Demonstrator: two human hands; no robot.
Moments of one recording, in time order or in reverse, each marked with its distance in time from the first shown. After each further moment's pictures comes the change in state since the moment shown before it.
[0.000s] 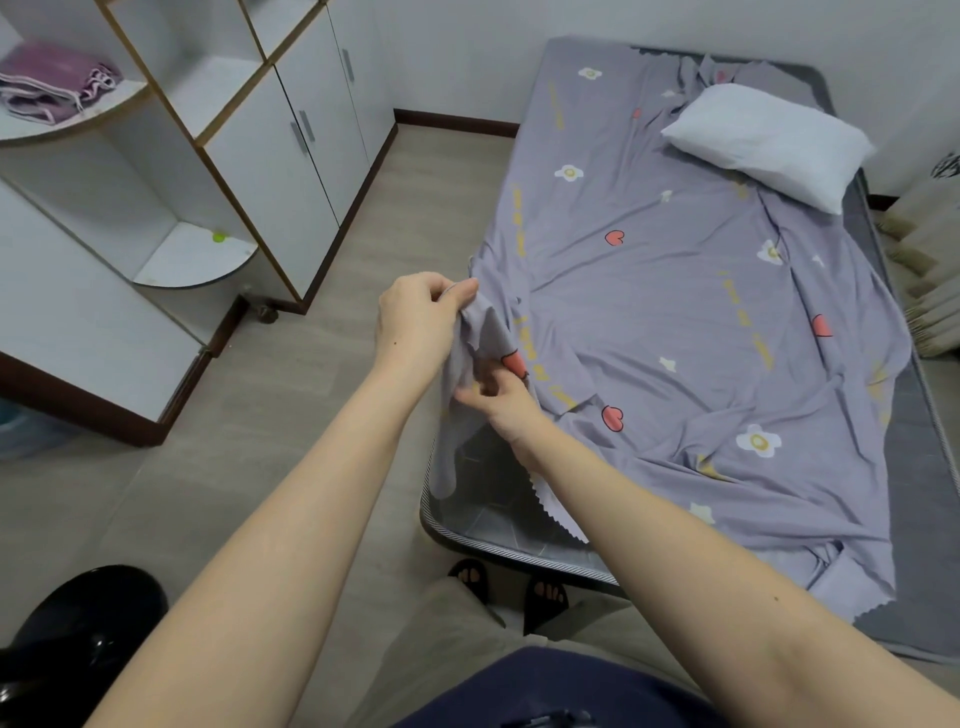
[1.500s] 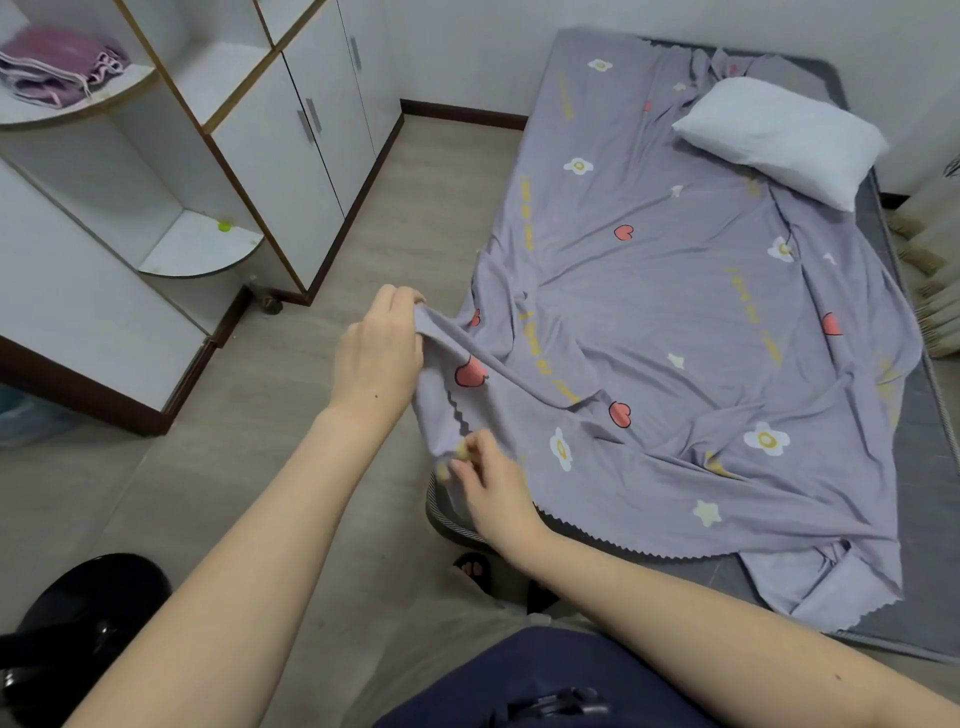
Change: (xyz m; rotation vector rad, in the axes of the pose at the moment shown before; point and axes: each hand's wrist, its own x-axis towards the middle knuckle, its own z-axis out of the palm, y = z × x) left_hand -0.023 -0.051 -0.033 0.574 0.134 0.395; right_hand -0.072 0.049 0.045 -0.394 0.081 -0.131
